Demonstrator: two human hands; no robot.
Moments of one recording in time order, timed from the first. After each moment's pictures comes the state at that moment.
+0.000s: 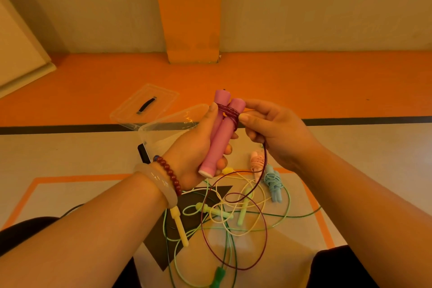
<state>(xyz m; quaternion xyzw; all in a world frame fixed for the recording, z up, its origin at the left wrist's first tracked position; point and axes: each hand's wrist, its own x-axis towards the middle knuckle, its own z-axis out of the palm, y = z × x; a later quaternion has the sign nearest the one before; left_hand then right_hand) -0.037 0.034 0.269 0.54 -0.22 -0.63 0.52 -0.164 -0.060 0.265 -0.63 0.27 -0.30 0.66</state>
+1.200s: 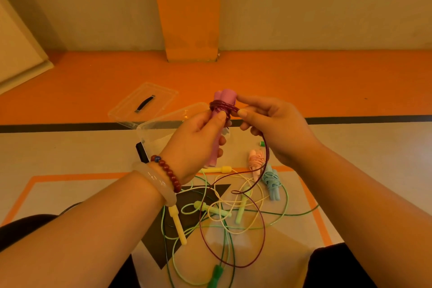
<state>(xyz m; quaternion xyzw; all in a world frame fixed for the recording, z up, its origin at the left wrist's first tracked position) -0.037 0.030 0.258 0.59 -0.38 -0.44 0.57 -0.166 -0.059 0.271 -0.68 0.33 -0.32 0.57</state>
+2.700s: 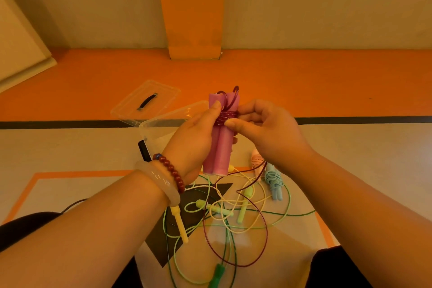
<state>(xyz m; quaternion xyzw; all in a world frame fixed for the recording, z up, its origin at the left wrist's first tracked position) -0.035 0.028 0.257 0.58 -0.30 -0.47 0.59 -0.155 -0.043 0.268 -0.73 0.36 -0.30 0.49</state>
